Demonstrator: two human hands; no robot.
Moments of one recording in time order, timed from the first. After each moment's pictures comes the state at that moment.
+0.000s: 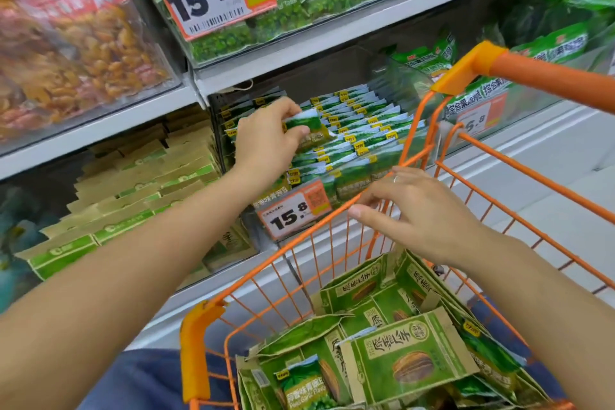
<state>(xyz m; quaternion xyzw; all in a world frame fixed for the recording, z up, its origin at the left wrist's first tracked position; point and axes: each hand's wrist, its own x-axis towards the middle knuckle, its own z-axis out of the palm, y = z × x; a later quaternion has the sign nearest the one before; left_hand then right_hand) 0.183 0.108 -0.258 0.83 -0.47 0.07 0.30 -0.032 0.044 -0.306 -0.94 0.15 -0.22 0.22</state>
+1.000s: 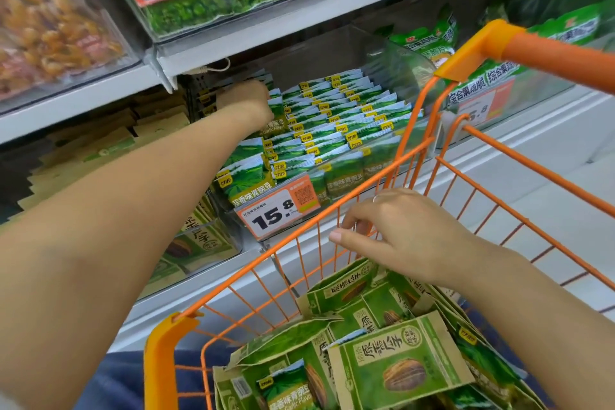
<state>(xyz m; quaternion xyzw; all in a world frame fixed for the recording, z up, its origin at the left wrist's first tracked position) 0.261 0.033 -0.265 0.92 -0.39 0.02 -0.04 -0.024 0.046 -0.315 -0.97 0.13 -0.08 0.18</state>
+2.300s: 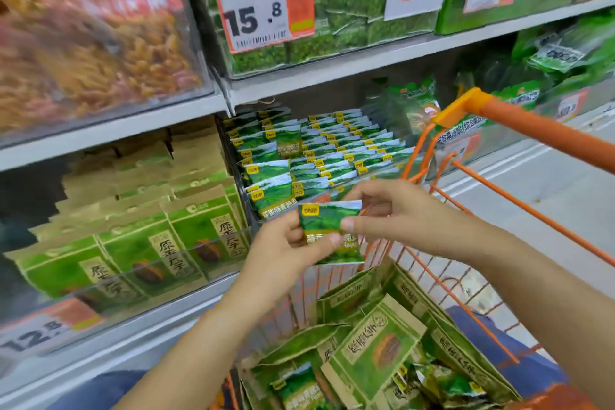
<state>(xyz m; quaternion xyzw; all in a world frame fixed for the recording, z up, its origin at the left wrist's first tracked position) 0.120 0.214 -0.298 0.66 -0.39 -0.32 0.56 -0.014 0.076 -0.253 -0.86 0.16 -0.13 0.47</state>
